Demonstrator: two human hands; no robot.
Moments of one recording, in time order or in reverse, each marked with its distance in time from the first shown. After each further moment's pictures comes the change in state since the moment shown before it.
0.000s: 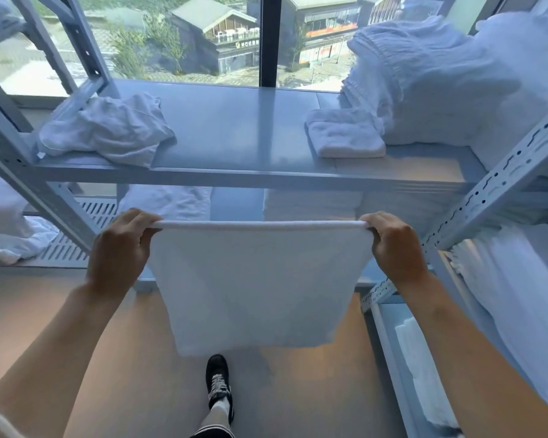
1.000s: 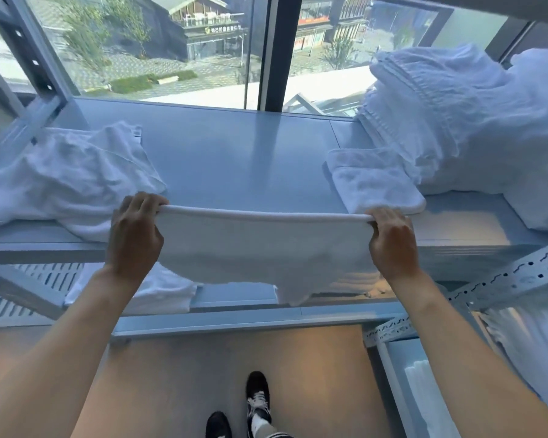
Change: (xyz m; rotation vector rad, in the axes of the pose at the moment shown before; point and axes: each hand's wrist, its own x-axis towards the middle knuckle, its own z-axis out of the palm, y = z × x) left_hand 0.228 -0.164 0.158 -0.088 0.019 -0.080; right_hand 0.238 0.009 0.149 -0.166 0.091 0.140
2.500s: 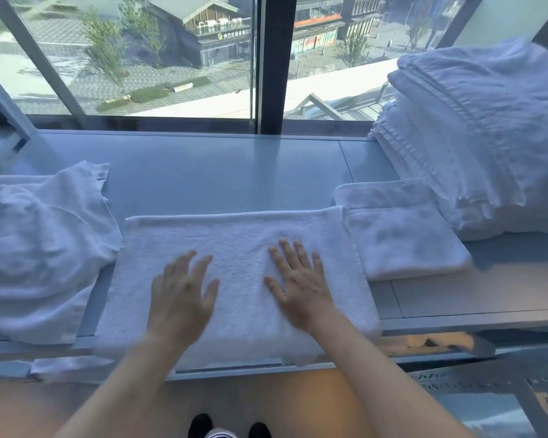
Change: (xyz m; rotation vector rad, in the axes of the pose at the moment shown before) left_hand 0.047 0.054 0.154 0.112 -0.445 -0.217; right_hand 0.068 -0.045 0.194 0.057 -0.657 -0.056
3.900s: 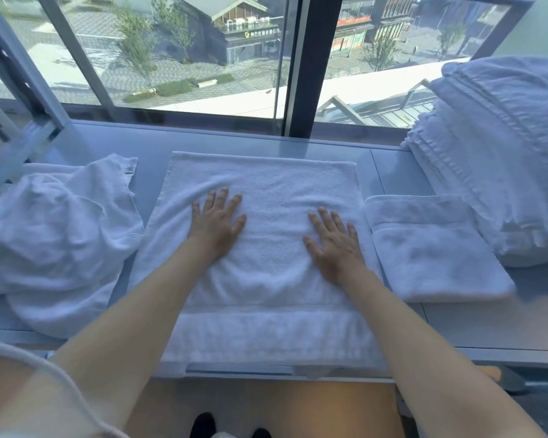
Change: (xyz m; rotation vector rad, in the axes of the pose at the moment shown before) left_hand 0.171 -0.029 0.030 0.110 -0.193 0.001; right_hand 0.100 0.044 -0.025 0.001 -0.011 0.100
